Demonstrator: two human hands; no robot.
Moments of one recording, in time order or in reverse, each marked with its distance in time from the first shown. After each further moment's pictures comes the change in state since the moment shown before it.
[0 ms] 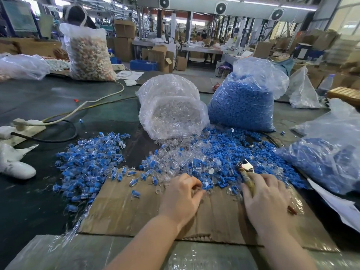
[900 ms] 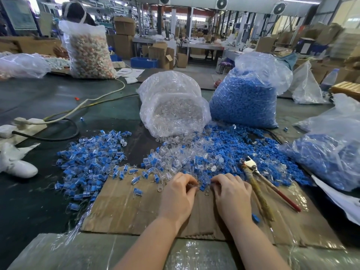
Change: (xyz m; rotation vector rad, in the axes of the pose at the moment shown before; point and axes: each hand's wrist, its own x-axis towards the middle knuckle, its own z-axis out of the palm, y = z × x) left_hand -0.004 -0.005 -0.001 -0.075 0.090 -0.099; right_hand -0.007 -0.042 0.042 0.131 -0.041 -0.206
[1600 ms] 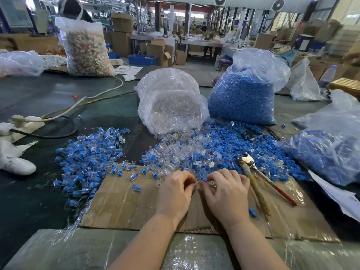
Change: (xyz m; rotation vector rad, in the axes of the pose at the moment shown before) left_hand -0.004 0.002 -0.004 0.014 -0.001 -0.011; right_hand -0.010 -0.006 -0.003 -0.001 0.260 -0.162
